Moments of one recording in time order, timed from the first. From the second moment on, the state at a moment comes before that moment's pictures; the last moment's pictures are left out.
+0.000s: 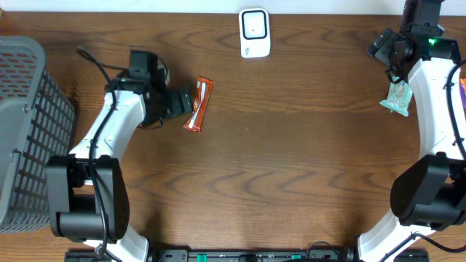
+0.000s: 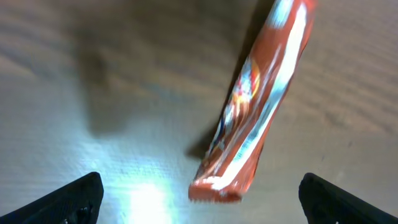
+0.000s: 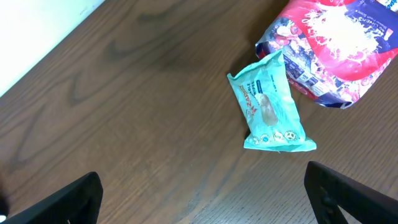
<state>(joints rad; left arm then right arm) -0.06 1.78 1.23 -0.71 0.25 -0.33 -0.13 1.88 1.75 -0.87 0.24 0.56</state>
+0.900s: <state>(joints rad) -0.06 1.91 1.12 -0.48 0.53 -0.41 -0.13 1.88 1.75 -0.87 0.24 0.56</state>
